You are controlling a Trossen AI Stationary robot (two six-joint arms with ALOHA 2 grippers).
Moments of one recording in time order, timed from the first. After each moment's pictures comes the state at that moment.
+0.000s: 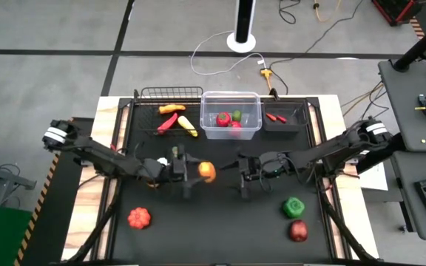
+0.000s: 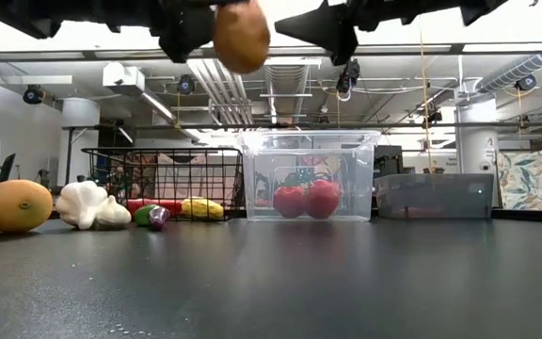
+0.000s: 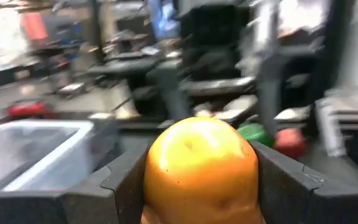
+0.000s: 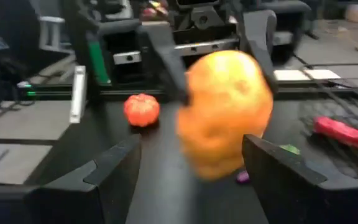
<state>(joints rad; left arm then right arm) -0.32 1.37 0.59 0.76 -0.47 0.02 0.22 1.48 0.83 0.46 0.13 0.07</state>
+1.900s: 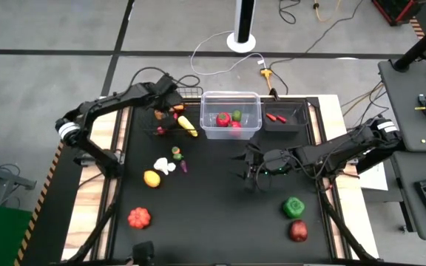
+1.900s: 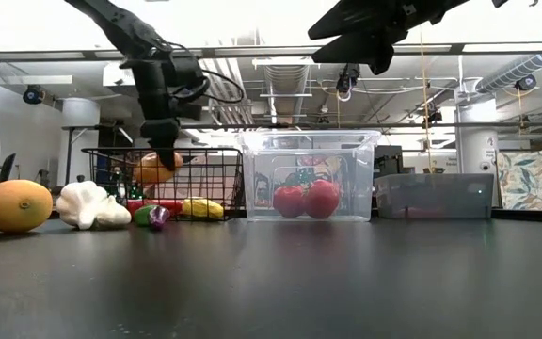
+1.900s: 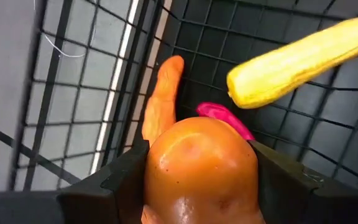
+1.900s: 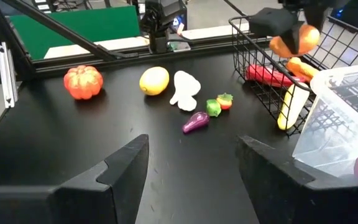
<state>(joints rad) 0.74 1.54 1.13 -0.74 -0.17 0.50 0.22 1.35 0.83 0.13 0.34 0.20</state>
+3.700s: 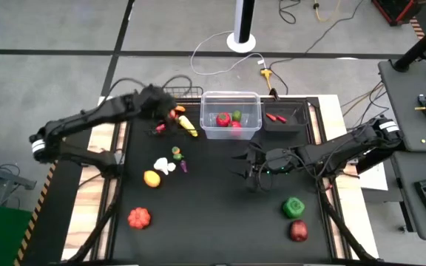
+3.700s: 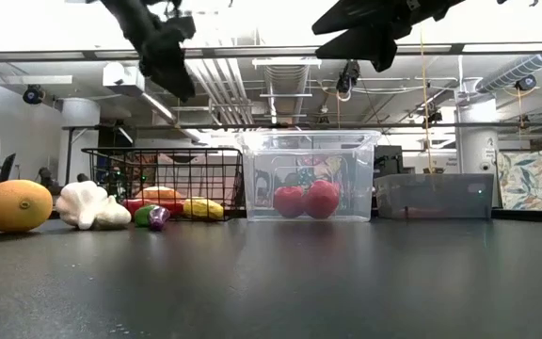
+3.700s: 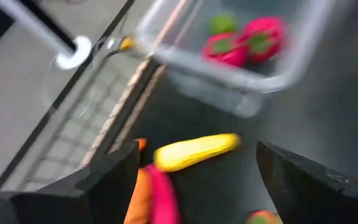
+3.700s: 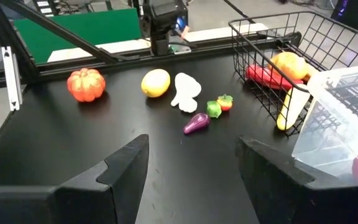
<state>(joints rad) 0.44 1.20 1.14 -0.74 -0.17 0.10 0.22 1.32 0.83 0.11 0.33 0.21</state>
